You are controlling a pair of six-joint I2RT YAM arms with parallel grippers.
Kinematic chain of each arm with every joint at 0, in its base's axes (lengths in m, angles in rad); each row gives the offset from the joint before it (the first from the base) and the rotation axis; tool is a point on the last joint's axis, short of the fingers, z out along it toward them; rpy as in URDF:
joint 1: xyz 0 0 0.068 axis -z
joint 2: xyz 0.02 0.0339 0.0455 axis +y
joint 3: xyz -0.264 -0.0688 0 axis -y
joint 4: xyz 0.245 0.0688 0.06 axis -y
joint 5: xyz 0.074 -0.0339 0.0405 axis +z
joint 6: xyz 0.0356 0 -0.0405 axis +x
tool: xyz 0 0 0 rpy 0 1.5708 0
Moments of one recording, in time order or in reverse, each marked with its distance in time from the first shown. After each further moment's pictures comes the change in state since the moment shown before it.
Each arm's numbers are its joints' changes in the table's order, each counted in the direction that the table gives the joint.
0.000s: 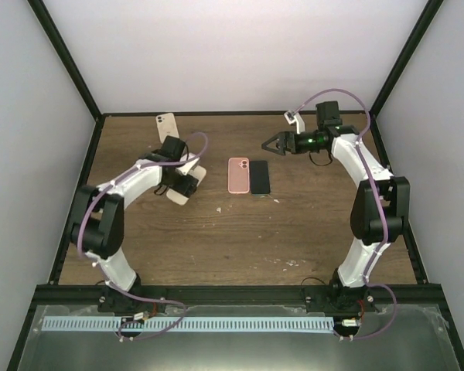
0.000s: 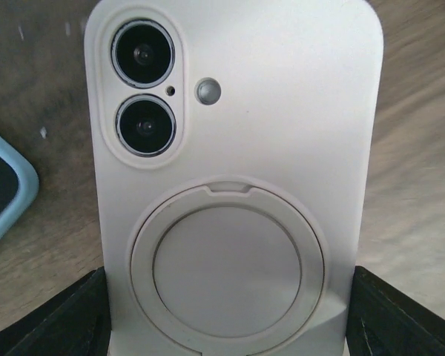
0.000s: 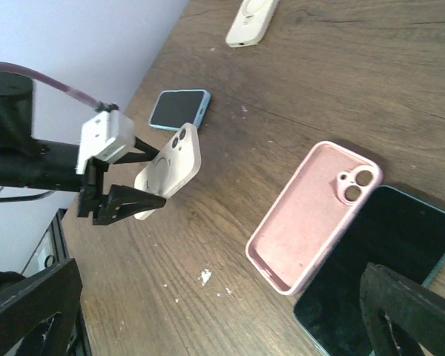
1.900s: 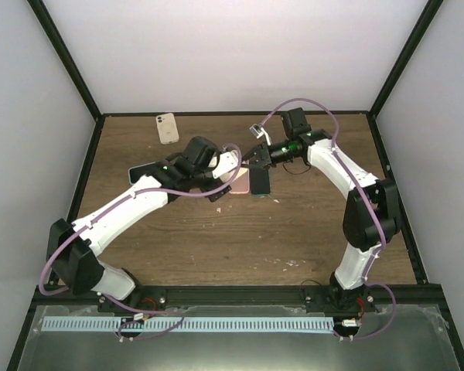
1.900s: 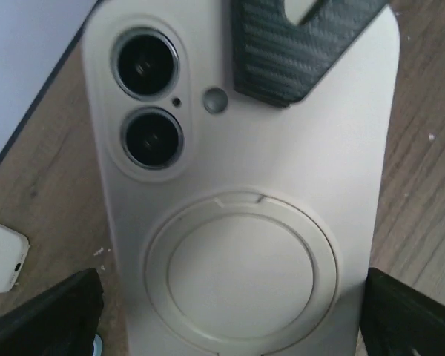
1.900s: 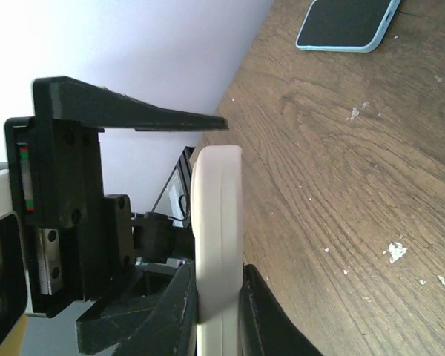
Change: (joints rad) left arm 0.397 -0.316 0.105 -0.022 0.105 0.189; right arm -0.239 -0.024 -0.009 -0.060 0.211 0.170
